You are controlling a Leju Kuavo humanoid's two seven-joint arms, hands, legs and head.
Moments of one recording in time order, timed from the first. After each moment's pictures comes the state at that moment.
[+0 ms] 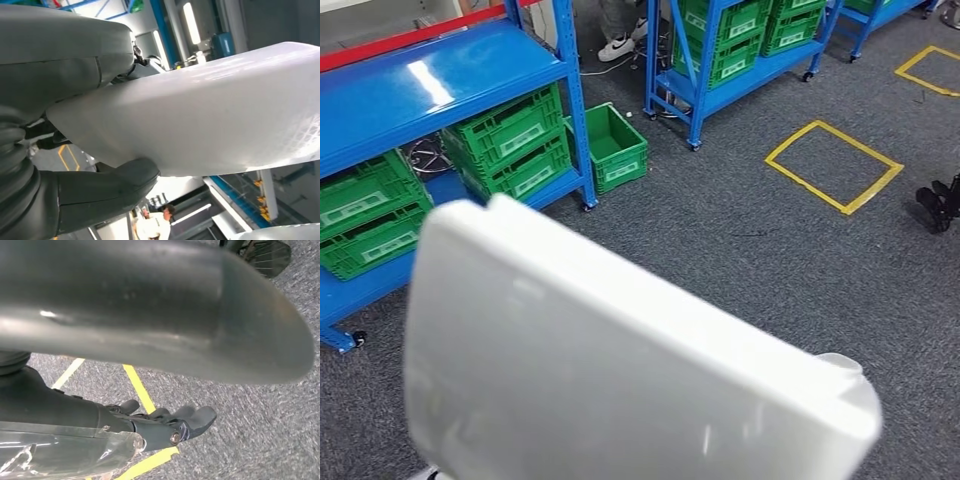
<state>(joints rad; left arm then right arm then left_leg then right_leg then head) -0.32 0.00 -0.88 -1.78 0.00 -0.02 -0.57 -0.07 0.09 -1.20 -0.18 1.21 0.18 -0.05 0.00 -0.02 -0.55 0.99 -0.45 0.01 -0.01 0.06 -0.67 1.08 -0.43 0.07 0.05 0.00</state>
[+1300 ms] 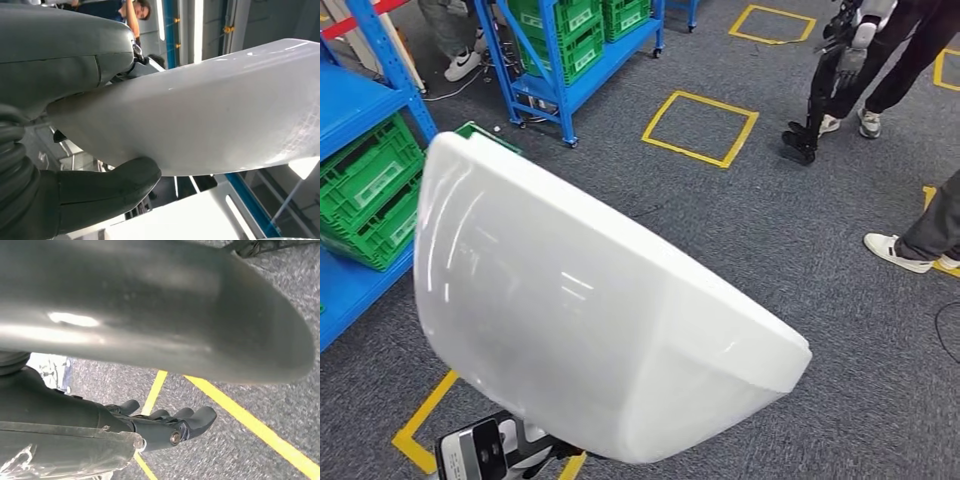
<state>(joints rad) -0.27 -0.02 -0.82 -1.71 0.07 -0.12 -0.65 -0.03 0.08 -1.18 -0.18 1.24 0.10 0.10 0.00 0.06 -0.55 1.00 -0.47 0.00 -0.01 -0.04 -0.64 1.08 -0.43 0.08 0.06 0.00</state>
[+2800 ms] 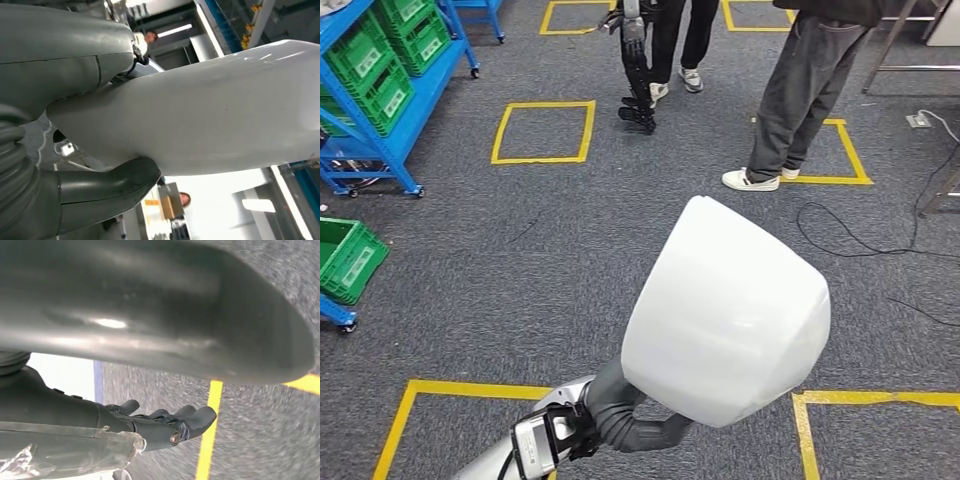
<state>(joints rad) -0.23 -0.06 -0.80 -1.52 -0.03 -0.18 -0.66 -0.03 -0.01 -1.14 -0.19 1.23 0.09 0.08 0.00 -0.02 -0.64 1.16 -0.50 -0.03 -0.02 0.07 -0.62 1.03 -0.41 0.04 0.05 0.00</state>
